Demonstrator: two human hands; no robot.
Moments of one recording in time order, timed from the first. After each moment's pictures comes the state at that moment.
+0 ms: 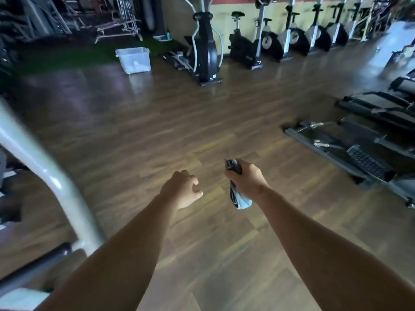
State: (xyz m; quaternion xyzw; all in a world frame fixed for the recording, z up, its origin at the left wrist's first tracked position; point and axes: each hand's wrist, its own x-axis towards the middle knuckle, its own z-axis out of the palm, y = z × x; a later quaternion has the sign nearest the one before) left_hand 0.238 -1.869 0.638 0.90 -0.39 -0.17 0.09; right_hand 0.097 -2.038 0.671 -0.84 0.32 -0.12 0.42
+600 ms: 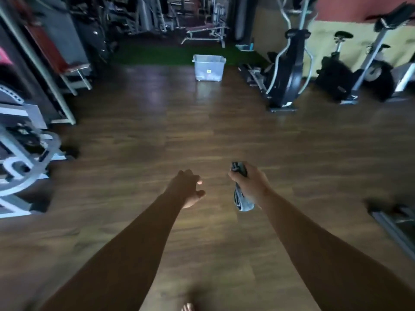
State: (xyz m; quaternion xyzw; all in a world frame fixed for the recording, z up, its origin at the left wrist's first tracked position) left_hand 0.667 -2.052 0.637 0.96 -0.21 -0.13 0.11; right_hand 0.602 -2.264 0.659 -0.88 0.16 -0.05 0.44
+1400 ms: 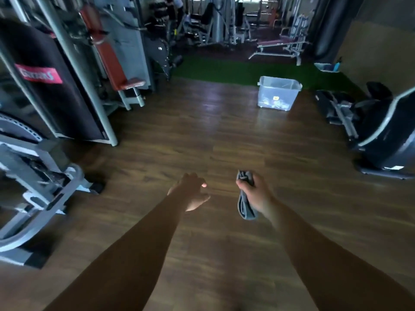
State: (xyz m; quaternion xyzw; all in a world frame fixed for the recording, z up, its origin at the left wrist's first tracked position) left_hand 1.370 -2.060 0.637 0.98 -0.06 -0.13 0.13; right_hand 1.375 -2.287 0.624 -0.85 0.01 0.01 0.53
